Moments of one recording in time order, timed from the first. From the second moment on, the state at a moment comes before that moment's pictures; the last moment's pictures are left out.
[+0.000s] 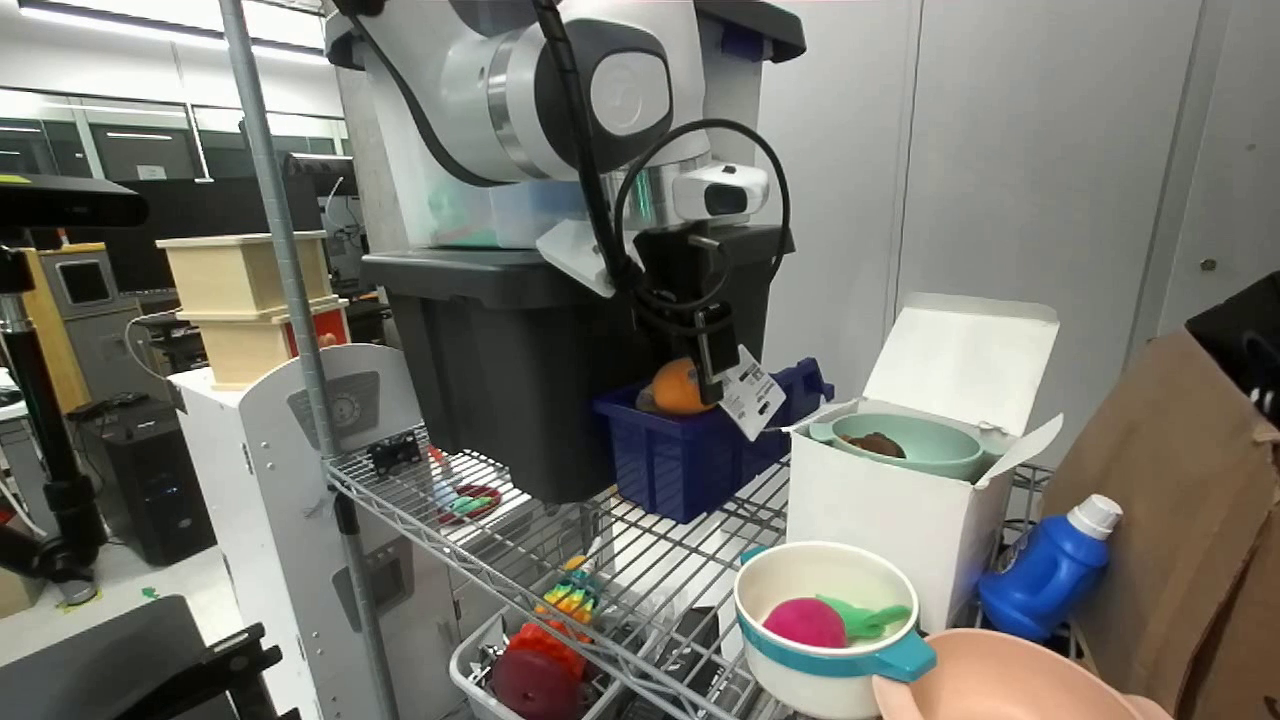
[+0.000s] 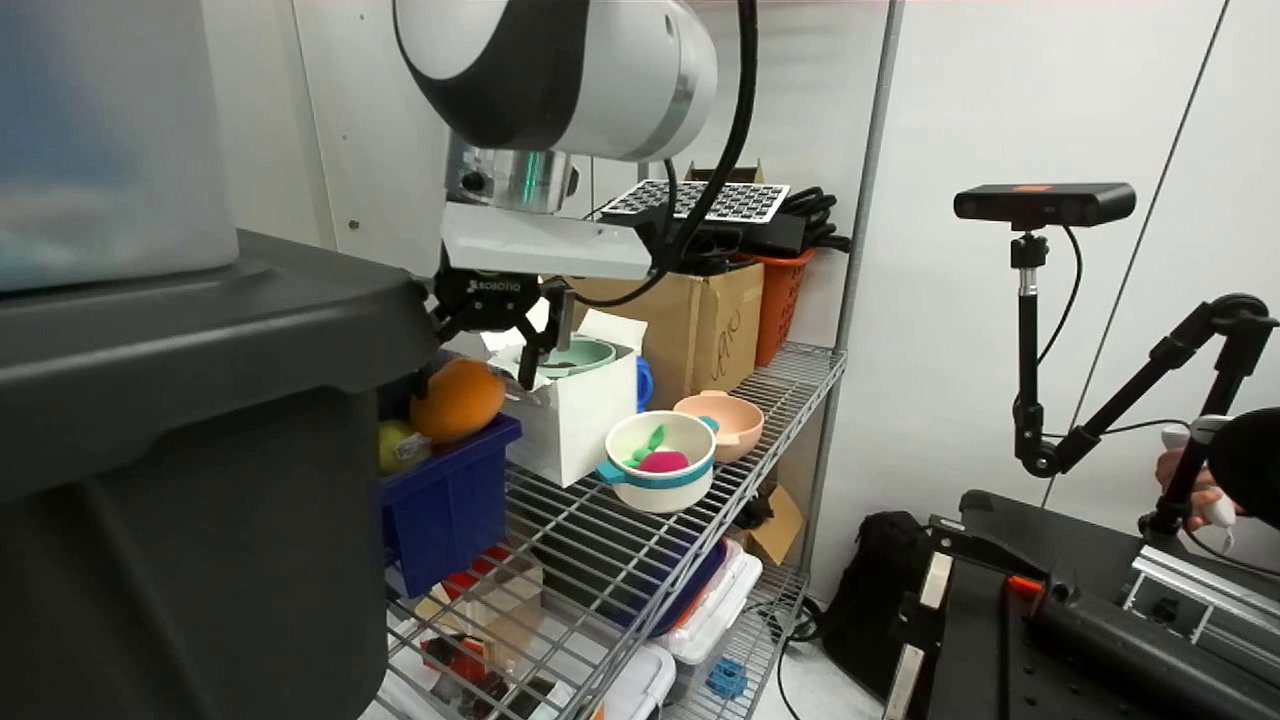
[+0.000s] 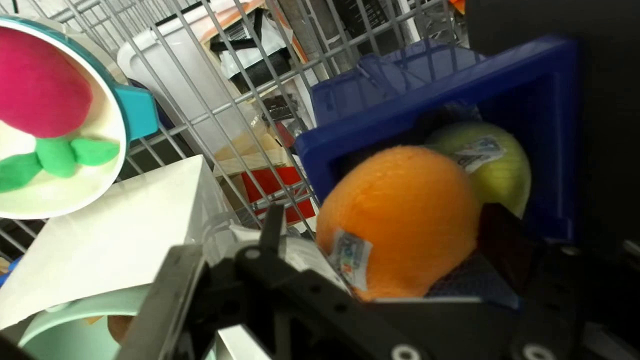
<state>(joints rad) 0.11 0.64 -0.02 -1.73 0.08 2.62 0.37</state>
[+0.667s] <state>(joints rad) 0.12 0.63 -0.06 -1.70 0.08 2.61 0.37</state>
